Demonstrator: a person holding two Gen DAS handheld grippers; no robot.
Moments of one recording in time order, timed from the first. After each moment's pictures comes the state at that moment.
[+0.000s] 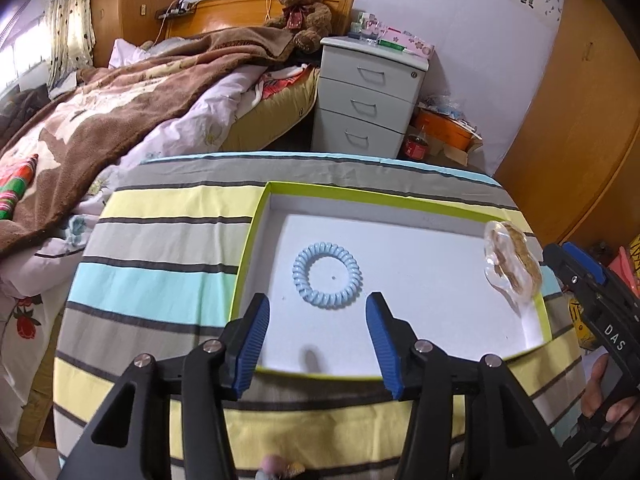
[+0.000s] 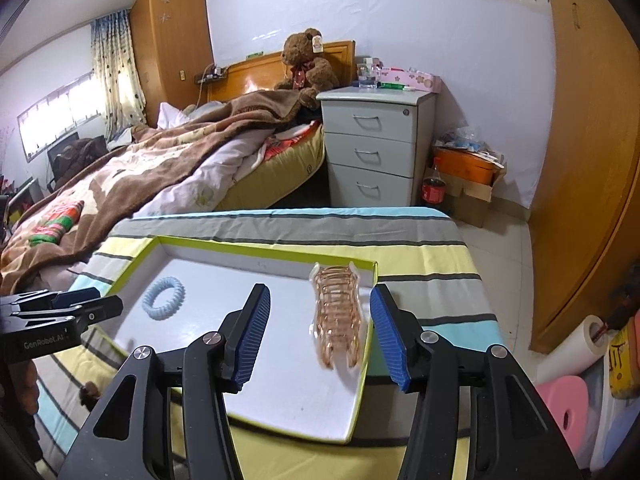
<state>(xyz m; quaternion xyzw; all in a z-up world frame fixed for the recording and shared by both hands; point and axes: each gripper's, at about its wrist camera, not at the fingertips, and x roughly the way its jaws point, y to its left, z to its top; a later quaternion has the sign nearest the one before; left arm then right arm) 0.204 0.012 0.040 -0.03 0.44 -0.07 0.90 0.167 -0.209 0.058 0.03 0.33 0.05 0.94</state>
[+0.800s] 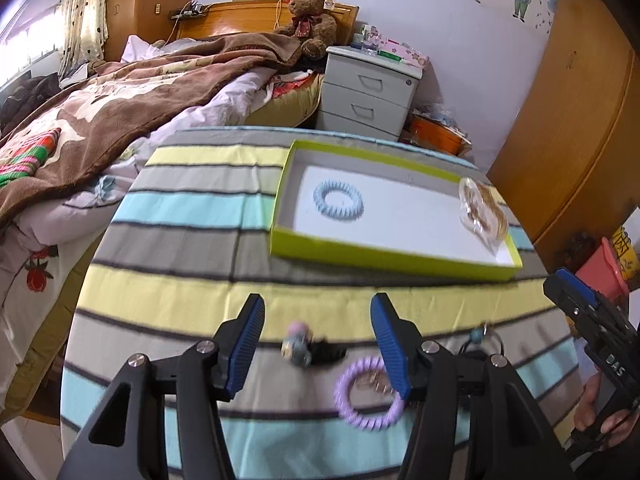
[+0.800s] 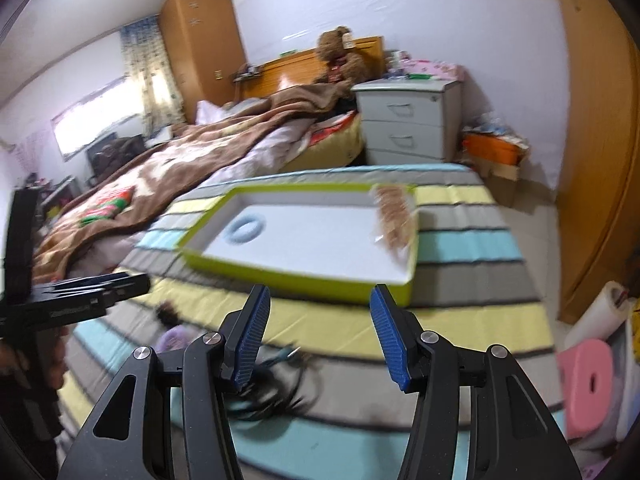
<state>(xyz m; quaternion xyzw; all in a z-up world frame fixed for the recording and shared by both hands) 0.110 0.047 0.036 -0.05 0.43 -0.08 0.90 0.065 -0.187 0.045 0.06 0.34 0.14 0.93</state>
